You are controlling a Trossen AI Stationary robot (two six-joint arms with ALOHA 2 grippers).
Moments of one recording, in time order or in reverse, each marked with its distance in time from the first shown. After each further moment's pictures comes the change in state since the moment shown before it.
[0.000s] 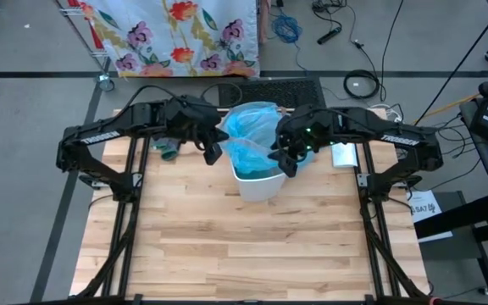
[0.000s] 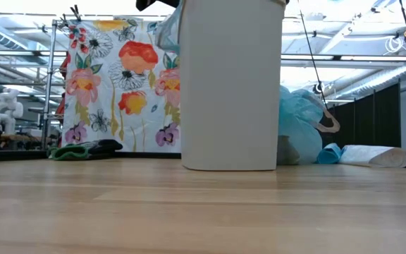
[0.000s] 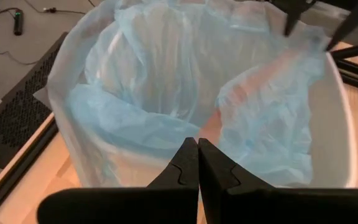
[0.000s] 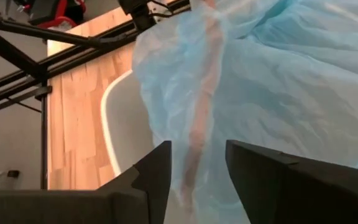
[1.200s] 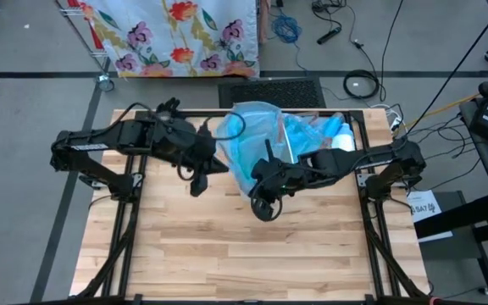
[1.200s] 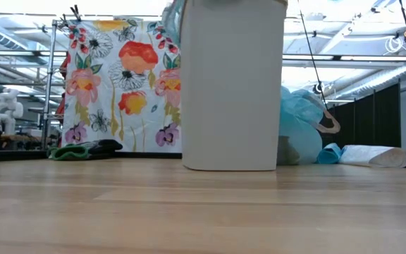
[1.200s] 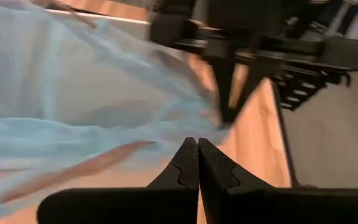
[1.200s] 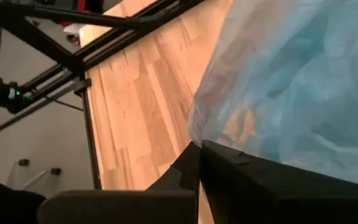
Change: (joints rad) left arm -0.211 -0.044 0.000 0.036 0.128 -0.017; right arm 0.294 0.227 0.007 0.153 0.098 0.321
